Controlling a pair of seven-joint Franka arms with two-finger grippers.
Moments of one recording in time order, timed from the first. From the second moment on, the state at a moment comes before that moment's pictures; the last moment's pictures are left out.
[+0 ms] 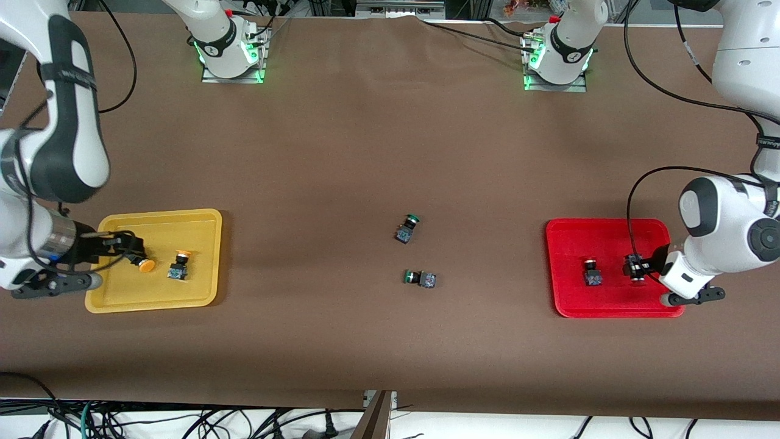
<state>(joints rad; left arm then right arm) 0.34 0.67 -0.21 -1.65 0.12 2.26 -0.08 0.03 0.49 -0.08 -1.34 0.01 1.79 -0.21</state>
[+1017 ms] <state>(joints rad) 0.34 0.56 -0.22 -1.69 0.16 2.28 -0.07 0.05 0.20 -0.05 -1.30 0.00 1.43 -0.21</state>
